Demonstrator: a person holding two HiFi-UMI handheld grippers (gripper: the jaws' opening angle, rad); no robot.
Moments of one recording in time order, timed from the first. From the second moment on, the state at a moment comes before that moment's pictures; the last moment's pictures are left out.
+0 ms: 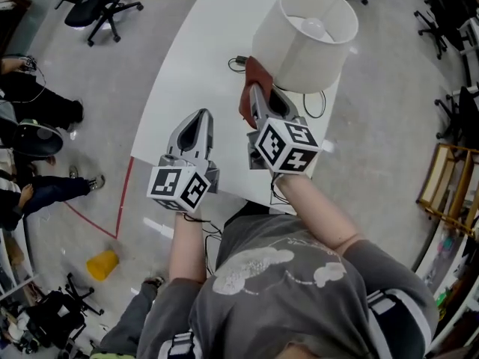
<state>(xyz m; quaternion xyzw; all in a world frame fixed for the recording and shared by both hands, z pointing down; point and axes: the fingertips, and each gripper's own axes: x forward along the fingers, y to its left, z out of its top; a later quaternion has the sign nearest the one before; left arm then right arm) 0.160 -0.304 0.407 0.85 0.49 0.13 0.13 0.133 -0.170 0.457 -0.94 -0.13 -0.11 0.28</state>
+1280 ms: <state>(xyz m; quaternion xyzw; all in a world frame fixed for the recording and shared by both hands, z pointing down) 0.059 -0.238 0.329 0.93 0.35 0.02 0.11 0.082 -0.109 0.351 -0.96 0.13 -0.06 0.22</state>
